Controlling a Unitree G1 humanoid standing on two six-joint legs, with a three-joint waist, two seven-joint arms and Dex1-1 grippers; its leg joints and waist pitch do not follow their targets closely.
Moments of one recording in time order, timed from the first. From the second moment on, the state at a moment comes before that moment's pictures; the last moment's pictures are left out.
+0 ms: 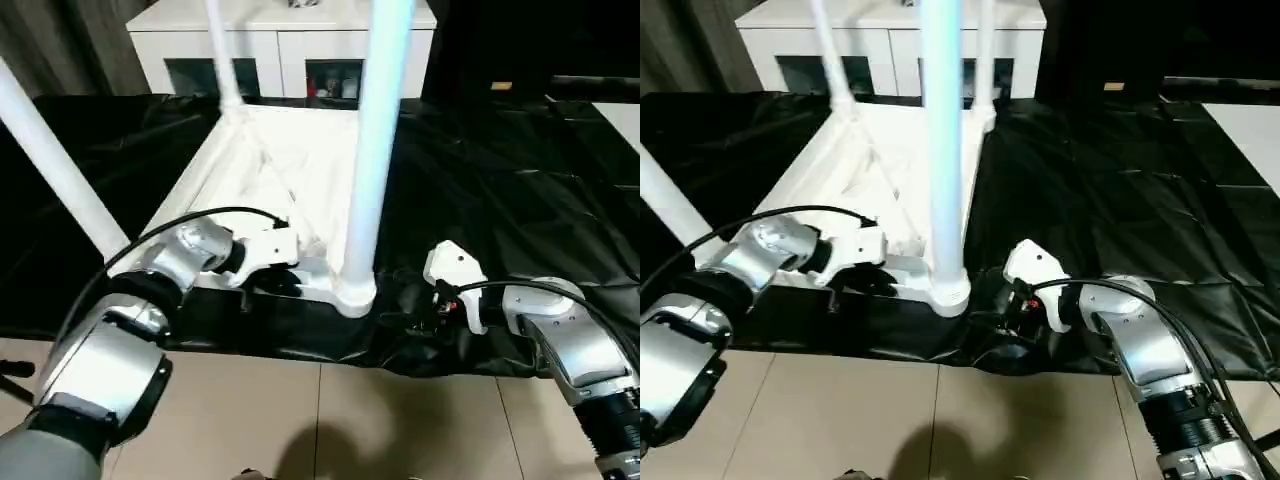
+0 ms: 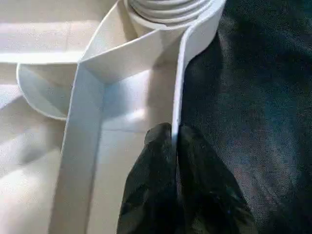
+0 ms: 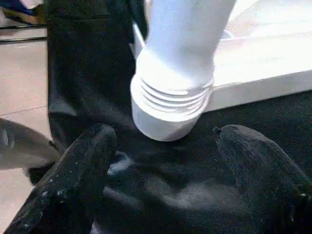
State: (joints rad) left arm -0.96 0.37 -0.41 1.19 0.23 -0.30 -1.20; right arm -0.37 -0.50 0.18 0.16 0.05 0.26 1.01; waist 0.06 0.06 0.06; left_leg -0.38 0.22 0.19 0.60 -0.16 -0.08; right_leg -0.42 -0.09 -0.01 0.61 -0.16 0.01
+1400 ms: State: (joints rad) left arm -0.56 0.38 -0.28 0.49 0.07 0.23 -1.09; right arm -0.51 -0.41 0.18 0.30 0.07 0.24 0.94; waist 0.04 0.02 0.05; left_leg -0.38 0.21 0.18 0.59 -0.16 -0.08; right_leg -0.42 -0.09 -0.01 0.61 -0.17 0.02
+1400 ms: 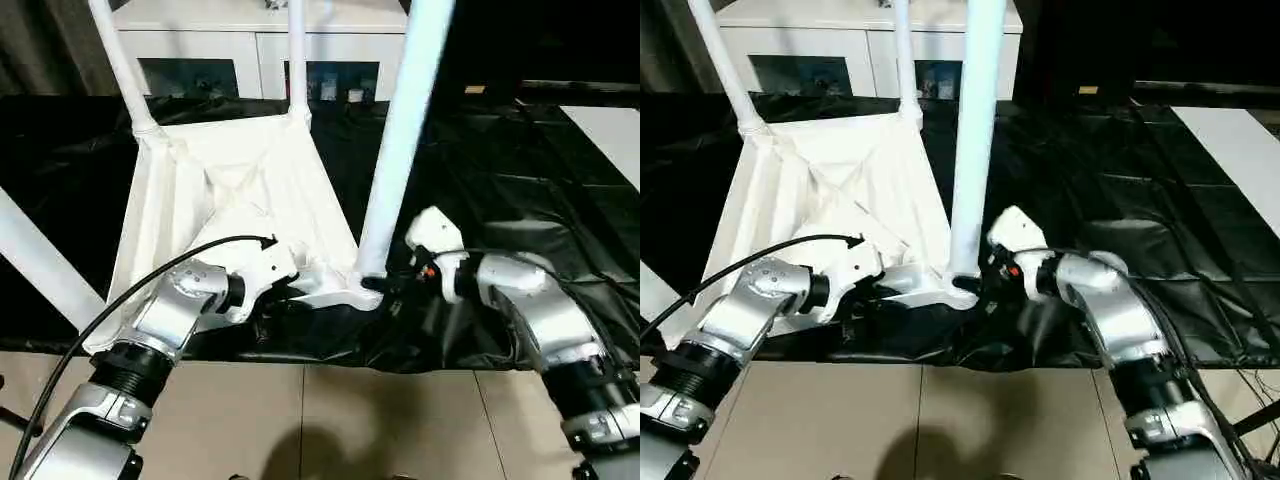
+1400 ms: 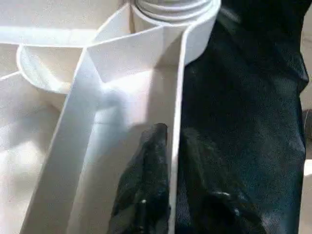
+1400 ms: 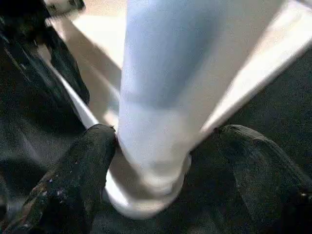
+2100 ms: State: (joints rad) left arm -0.57 0.38 -0.28 0.51 0.05 0.20 -1.12; right arm -0.56 -0.36 0.23 0.52 0.03 0.16 0.95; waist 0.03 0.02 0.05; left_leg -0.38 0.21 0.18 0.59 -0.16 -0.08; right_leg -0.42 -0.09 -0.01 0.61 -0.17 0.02
